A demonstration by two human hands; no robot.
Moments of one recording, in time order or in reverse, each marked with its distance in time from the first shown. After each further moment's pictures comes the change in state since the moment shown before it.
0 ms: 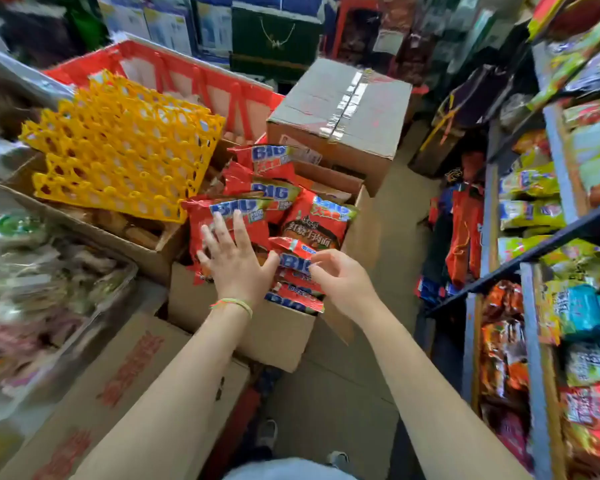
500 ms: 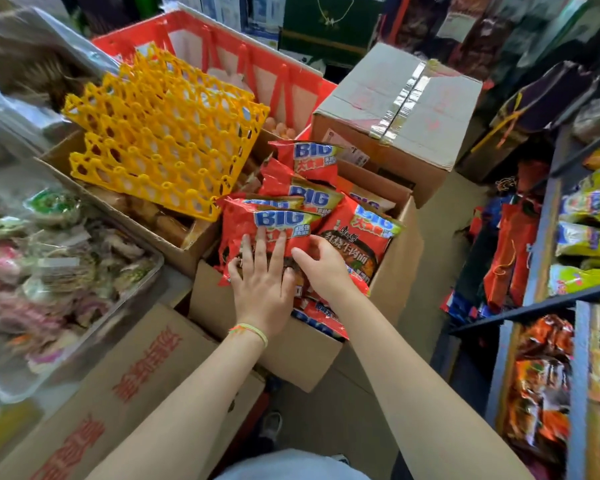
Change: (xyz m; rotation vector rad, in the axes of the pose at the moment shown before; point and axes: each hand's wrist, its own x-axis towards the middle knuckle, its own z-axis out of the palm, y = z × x) left_hand 0.002 -0.027 0.028 -0.018 -0.014 0.064; right_hand 0.080 -0.033 0.064 0.091 -0.131 0.113
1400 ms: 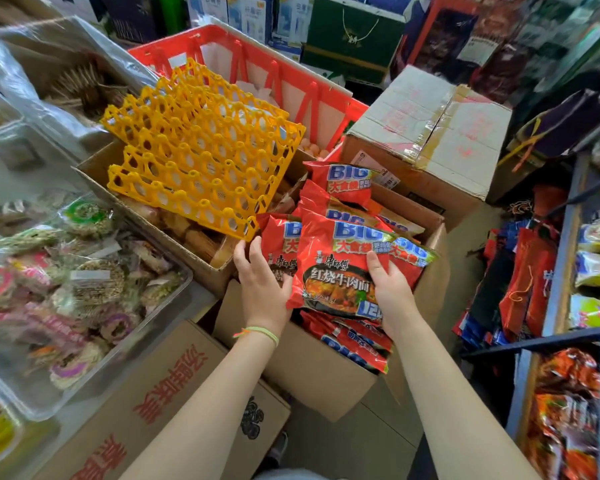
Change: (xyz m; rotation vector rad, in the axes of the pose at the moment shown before) left_hand 0.037 -0.035 -0.030 -0.511 0.181 -0.253; right_hand 0.021 0.011 -0.022 0.370 0.185 0.211
